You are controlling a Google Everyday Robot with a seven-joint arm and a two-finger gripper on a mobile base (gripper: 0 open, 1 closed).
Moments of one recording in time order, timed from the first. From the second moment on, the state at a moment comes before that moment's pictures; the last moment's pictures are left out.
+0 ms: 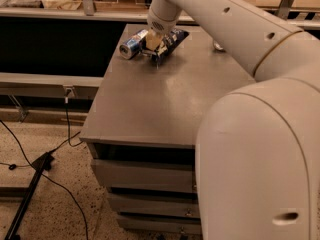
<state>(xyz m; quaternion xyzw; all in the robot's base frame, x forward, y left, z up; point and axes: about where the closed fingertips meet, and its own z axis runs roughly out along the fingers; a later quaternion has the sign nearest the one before) 0.788 -0.003 0.886 -0.54 0.79 -0.06 0.29</state>
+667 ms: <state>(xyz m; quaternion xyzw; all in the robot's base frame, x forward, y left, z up) 0.788 -0.001 0.881 -0.54 0.79 -0.06 0.29</state>
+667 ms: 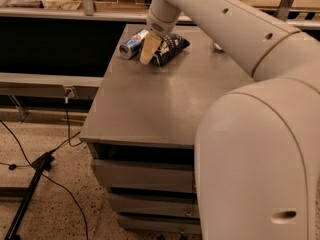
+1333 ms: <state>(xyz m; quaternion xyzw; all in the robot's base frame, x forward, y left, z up) 0.793 -0.063 0.921 -0.52 0.78 0.03 0.33</state>
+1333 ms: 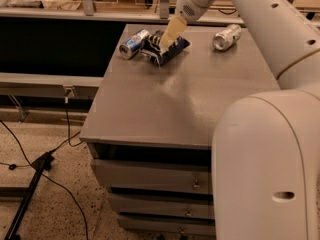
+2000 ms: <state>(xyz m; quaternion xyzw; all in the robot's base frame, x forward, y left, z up) 0.787 -0.166 0.982 -0.48 0.77 0.05 0.42</state>
